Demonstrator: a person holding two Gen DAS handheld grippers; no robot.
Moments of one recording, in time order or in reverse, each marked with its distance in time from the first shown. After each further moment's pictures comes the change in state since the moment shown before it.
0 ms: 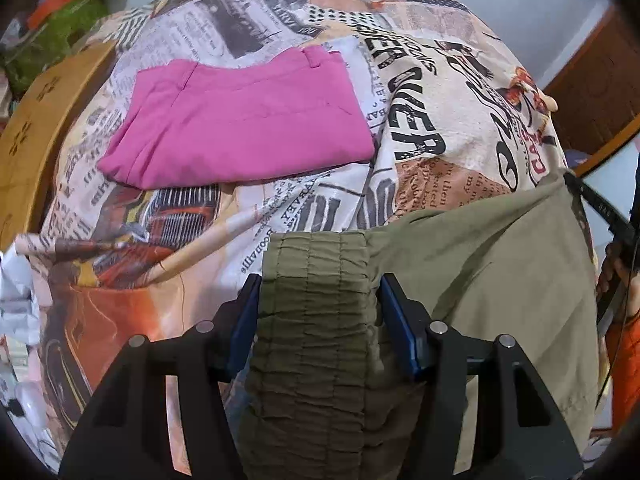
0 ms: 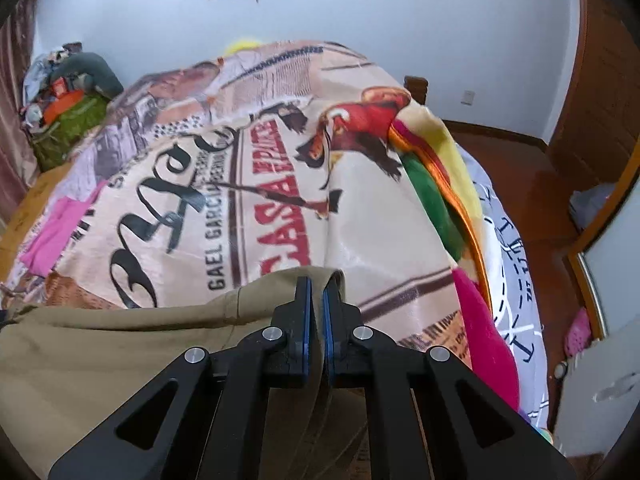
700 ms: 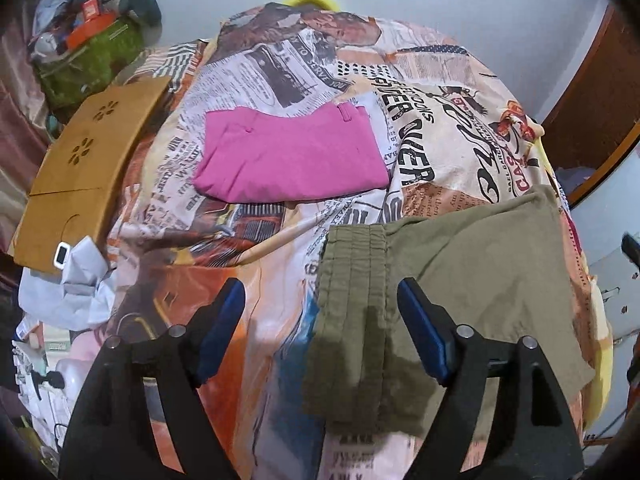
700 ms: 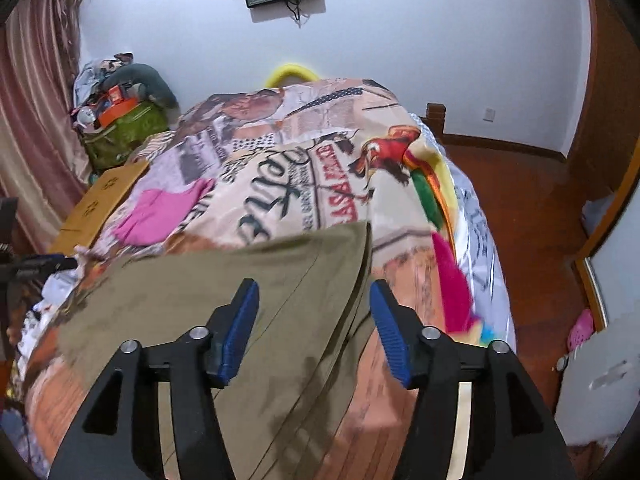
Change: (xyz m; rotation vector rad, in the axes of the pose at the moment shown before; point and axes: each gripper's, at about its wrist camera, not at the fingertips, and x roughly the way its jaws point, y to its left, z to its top) left arm -0.104 0.015 -0.034 0.007 -0.138 0.093; right arm -0.165 0.024 -0.047 -0.029 -0.052 0.151
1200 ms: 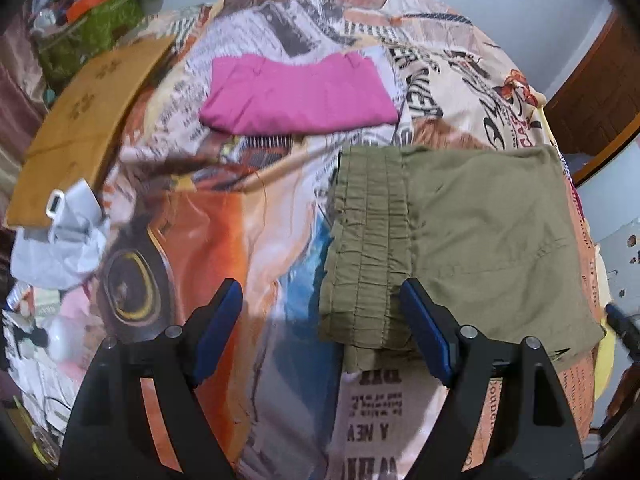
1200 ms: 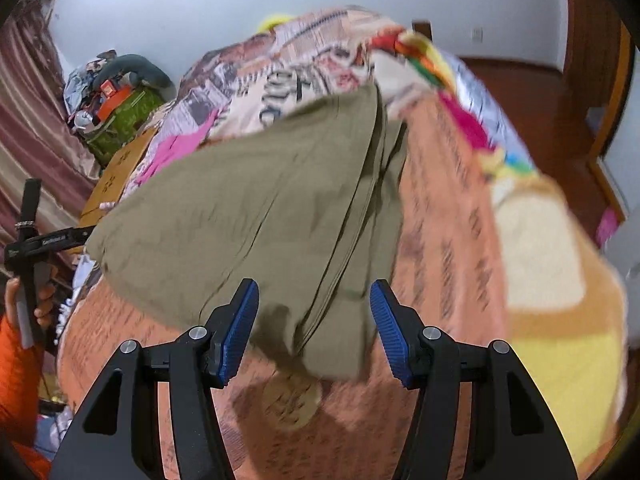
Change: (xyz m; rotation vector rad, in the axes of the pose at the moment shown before) left arm 0.019 0.013 -0.053 -0.034 0.108 -0.027; right arm -0.001 0.022 -0.106 0.205 0.179 0.084
